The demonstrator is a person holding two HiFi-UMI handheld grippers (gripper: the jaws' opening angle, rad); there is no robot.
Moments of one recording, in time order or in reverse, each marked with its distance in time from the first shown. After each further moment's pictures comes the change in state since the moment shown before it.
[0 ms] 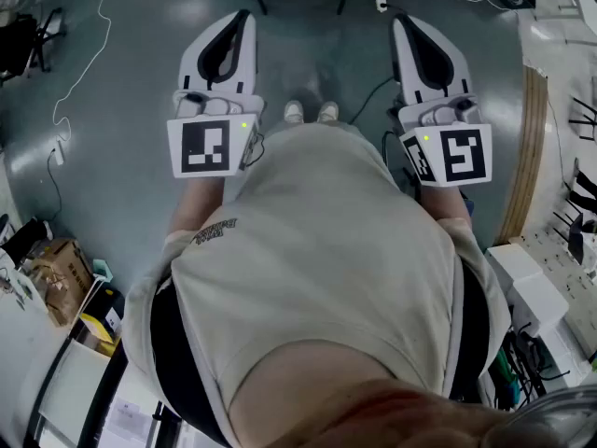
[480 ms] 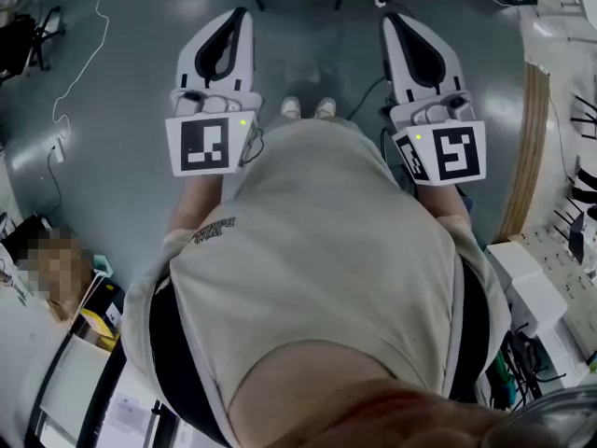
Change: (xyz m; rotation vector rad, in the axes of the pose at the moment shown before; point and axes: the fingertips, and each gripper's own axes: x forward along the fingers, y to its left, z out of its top) left arm 0.021 -0.021 -0.005 0.019 0.024 0.013; right arm -0.005 -0.020 -0.013 0.035 -0.004 0.021
